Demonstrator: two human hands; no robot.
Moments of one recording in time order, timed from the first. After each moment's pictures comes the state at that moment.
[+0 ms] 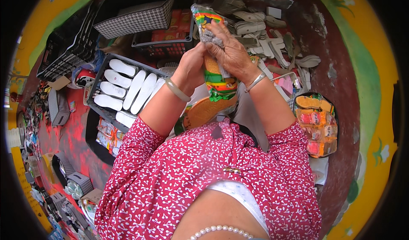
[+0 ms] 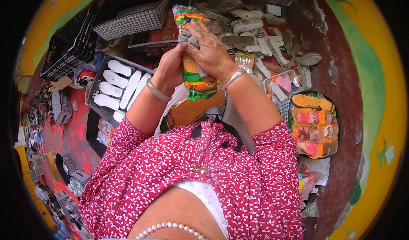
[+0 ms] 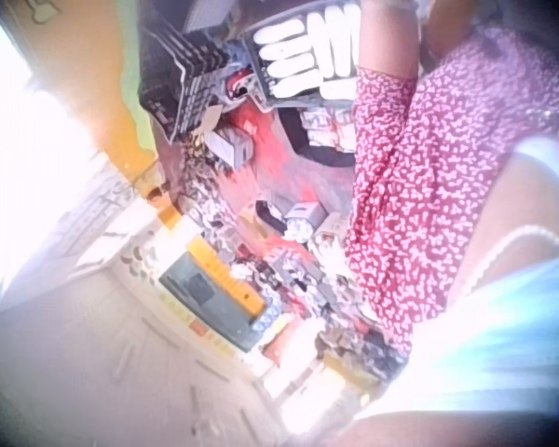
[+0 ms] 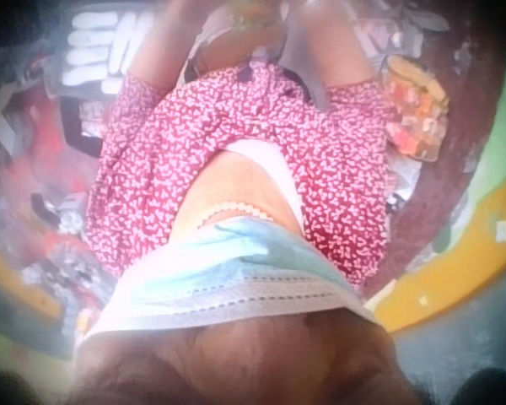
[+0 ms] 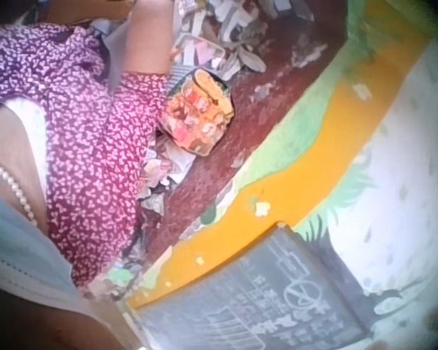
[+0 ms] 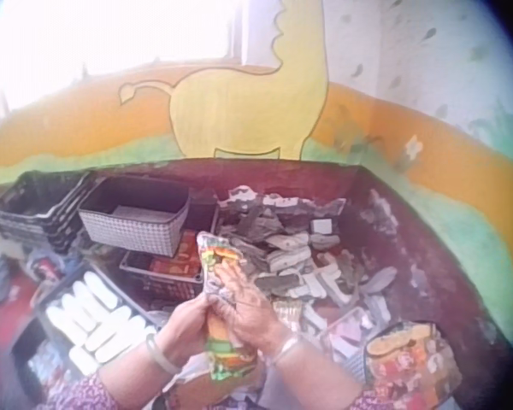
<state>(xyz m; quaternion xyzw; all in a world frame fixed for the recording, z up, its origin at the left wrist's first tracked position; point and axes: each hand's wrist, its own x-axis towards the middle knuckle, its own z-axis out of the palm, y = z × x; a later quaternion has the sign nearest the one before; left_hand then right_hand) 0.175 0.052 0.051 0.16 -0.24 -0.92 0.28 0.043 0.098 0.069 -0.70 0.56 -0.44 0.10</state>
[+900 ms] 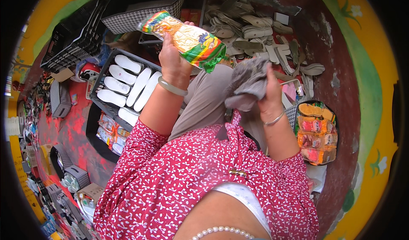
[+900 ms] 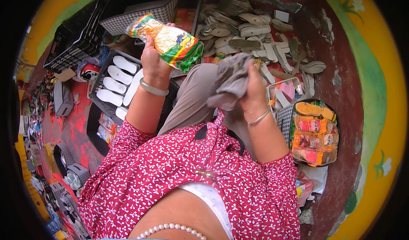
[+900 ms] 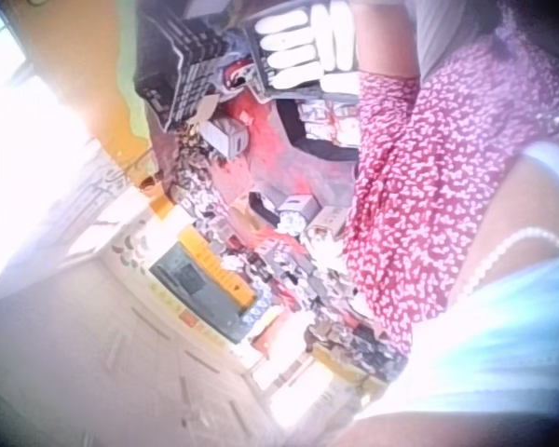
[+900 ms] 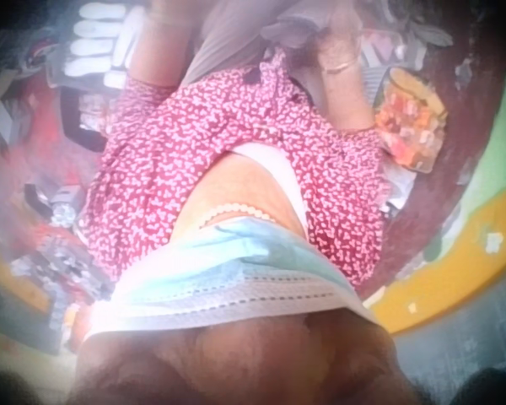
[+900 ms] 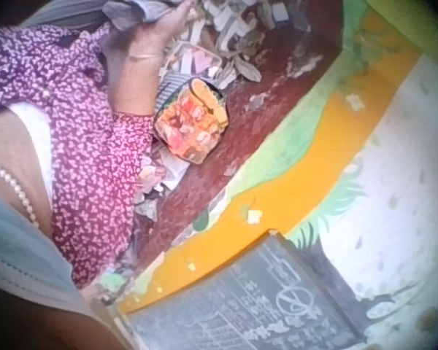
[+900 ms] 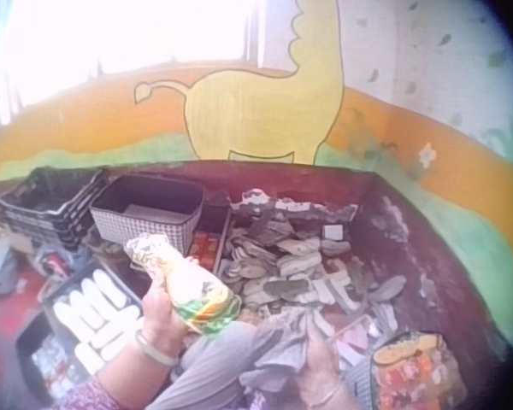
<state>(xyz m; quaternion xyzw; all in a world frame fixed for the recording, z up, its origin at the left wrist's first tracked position) 0.208 0.010 0.059 0.13 -0.12 -0.80 0.57 0.034 0.174 0.052 -0.09 0.38 -0.74 0.55</state>
